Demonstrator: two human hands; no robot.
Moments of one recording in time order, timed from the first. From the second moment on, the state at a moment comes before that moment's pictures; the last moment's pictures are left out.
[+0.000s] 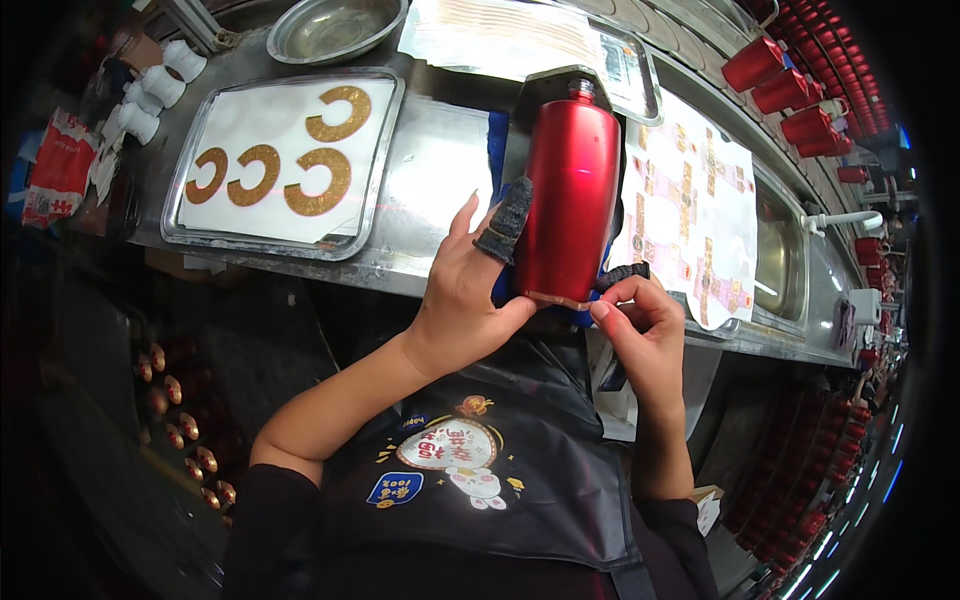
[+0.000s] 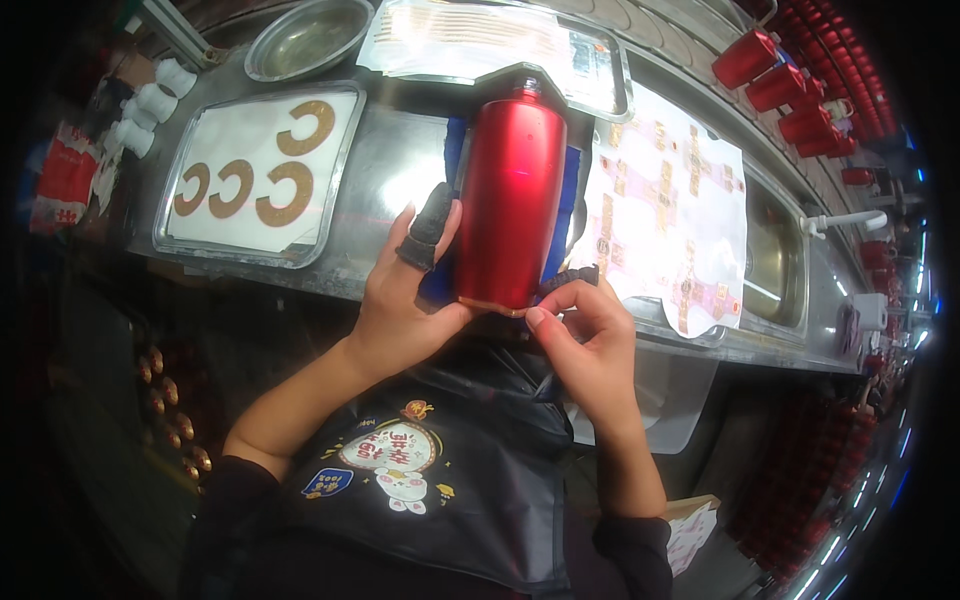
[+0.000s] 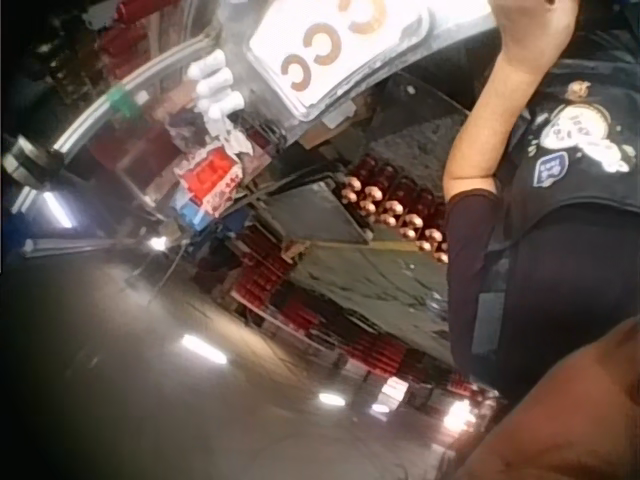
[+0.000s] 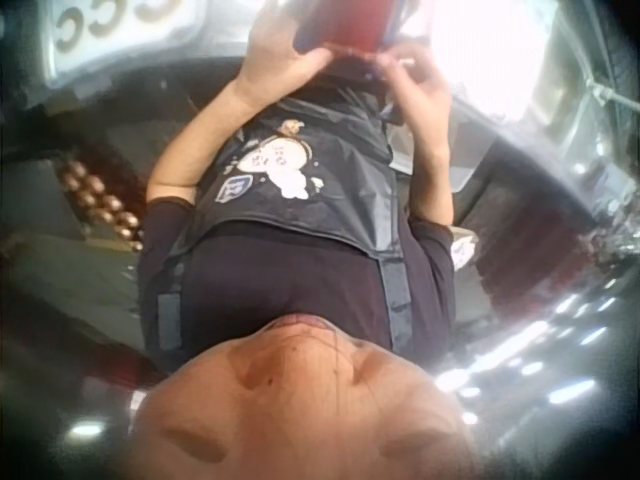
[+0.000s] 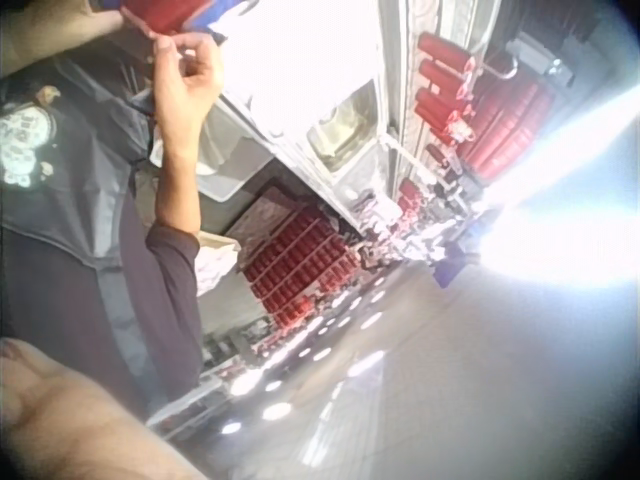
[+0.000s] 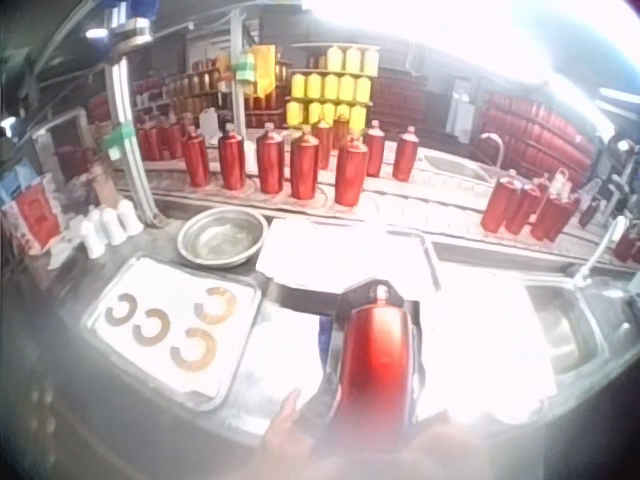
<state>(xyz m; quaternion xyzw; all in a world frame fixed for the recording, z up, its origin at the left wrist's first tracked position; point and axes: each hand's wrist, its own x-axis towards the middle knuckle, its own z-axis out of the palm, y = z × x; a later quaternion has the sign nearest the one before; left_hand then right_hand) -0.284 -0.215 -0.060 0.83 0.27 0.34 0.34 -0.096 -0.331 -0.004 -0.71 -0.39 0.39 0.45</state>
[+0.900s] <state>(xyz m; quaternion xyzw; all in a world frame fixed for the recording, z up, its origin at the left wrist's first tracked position) -0.282 -0.194 -0.069 0.53 0.25 0.34 0.74 -0.087 -0.313 -0.002 -0.68 -0.32 0.46 0.47</state>
